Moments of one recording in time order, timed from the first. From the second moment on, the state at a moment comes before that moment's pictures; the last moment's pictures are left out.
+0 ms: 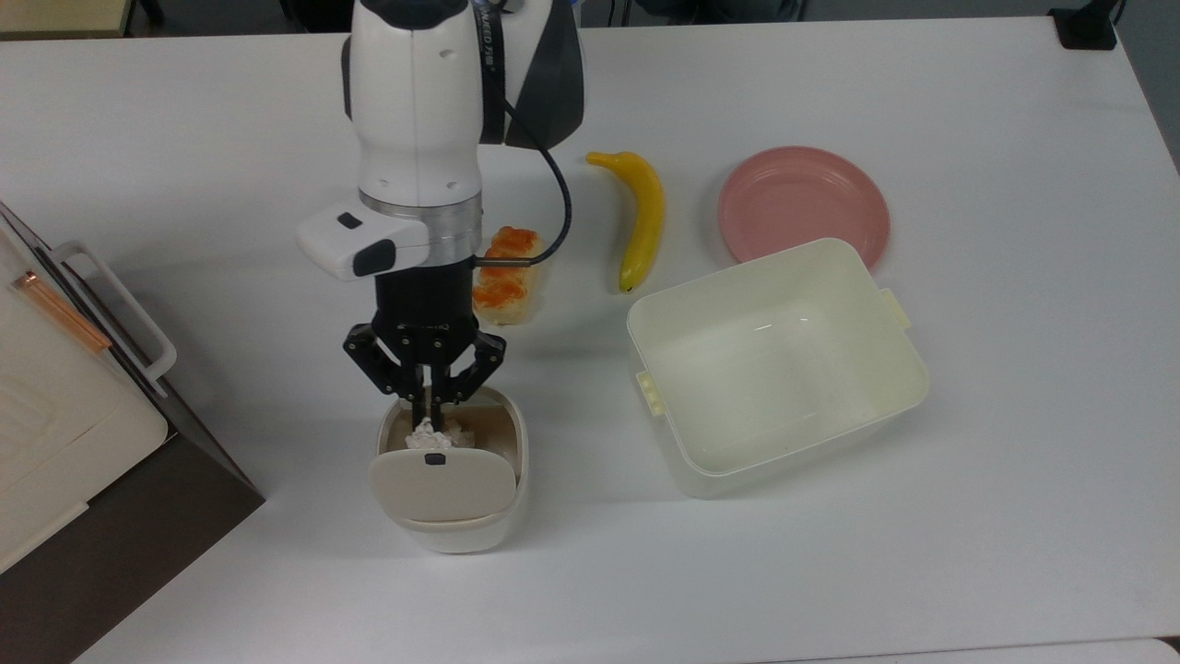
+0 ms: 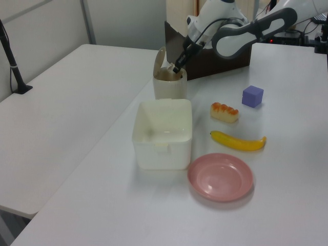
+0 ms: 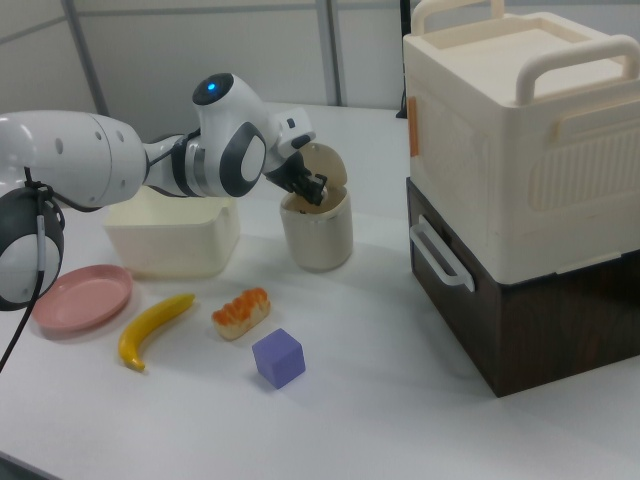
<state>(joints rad) -0.15 0.53 0.14 -1.53 -0.22 2.64 0.17</state>
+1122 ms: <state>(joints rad) -0.14 0.46 0.14 -1.49 -0.25 2.52 0.22</state>
